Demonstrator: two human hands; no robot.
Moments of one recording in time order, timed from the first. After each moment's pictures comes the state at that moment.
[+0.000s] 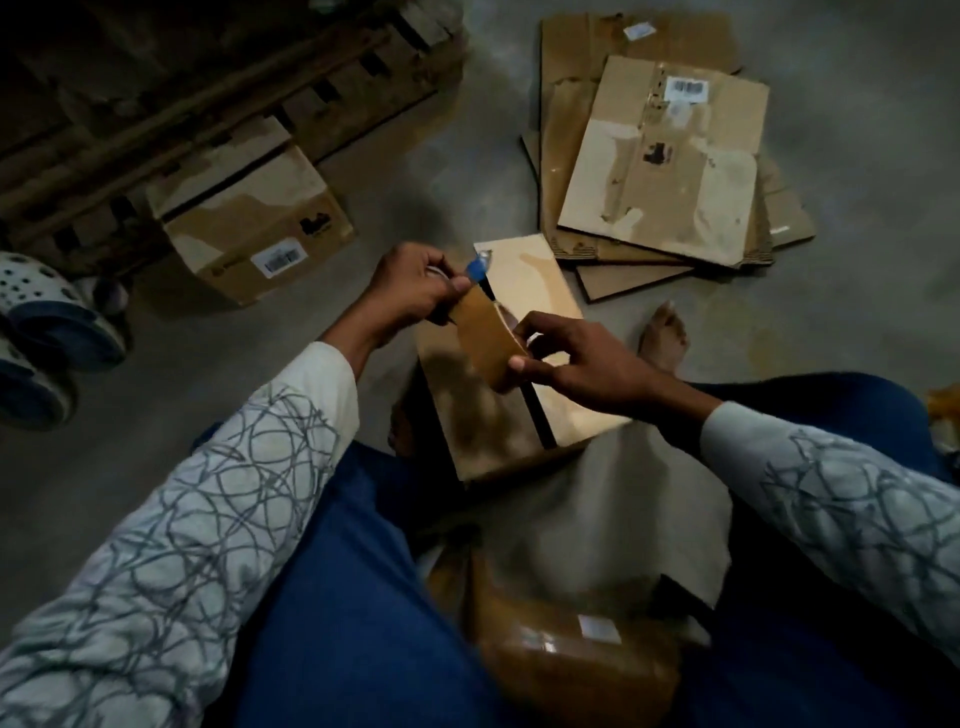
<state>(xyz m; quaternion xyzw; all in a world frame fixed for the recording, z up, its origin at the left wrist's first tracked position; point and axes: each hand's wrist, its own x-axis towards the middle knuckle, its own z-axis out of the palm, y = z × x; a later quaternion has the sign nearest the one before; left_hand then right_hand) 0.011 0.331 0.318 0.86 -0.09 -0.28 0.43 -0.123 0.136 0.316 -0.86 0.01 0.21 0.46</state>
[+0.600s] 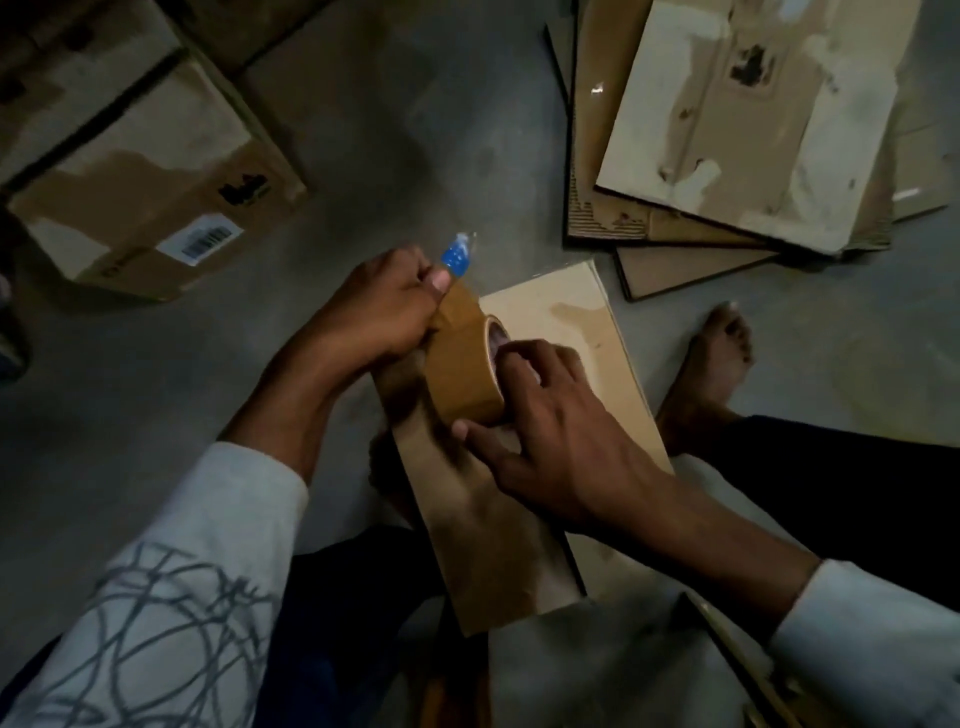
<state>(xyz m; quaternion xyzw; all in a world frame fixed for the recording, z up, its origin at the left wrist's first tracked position) 0.141 0.306 0.221 0.90 -0.03 -0.34 0.26 -0.001 0.163 0.242 -0.90 0.03 0.27 0.34</state>
